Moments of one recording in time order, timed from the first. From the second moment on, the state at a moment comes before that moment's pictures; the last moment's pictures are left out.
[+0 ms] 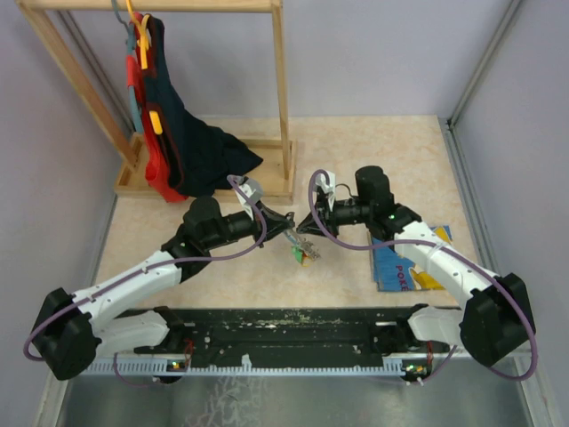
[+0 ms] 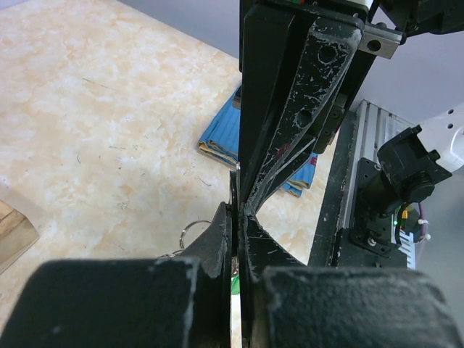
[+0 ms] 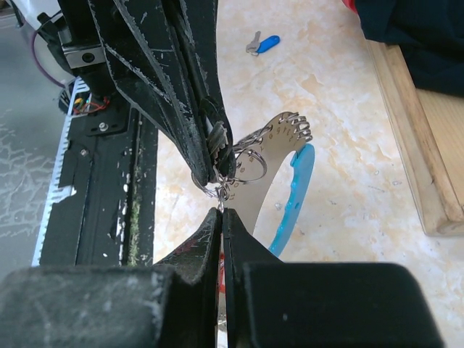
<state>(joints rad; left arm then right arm) -0.75 1.10 0.66 0.41 0.43 -0.23 0.50 1.21 0.85 -0.10 -0.98 -0.24</state>
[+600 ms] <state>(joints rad) -0.75 1.14 0.69 0.42 0.48 -0.24 0.54 1.21 0.85 -0.11 -0.97 -0.31</state>
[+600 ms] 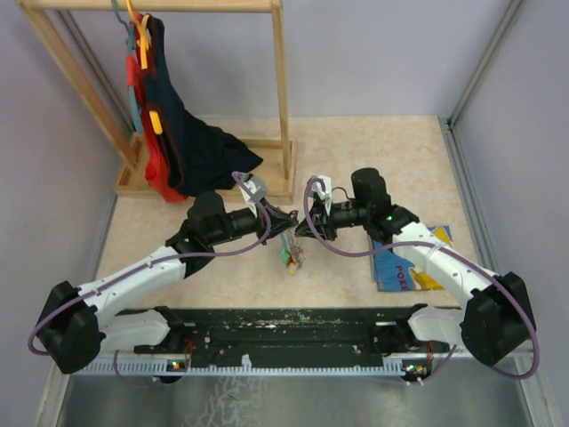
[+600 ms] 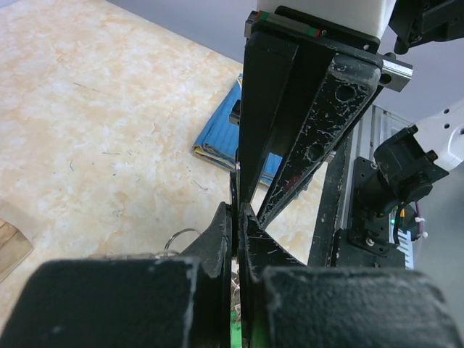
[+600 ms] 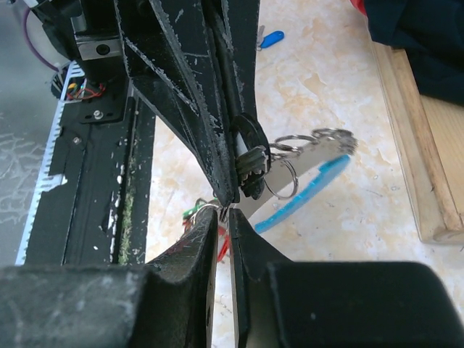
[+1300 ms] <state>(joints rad) -0.75 1.19 0.69 0.49 0.52 -0.28 0.54 1.21 0.85 -0.12 -0.89 -0.31</state>
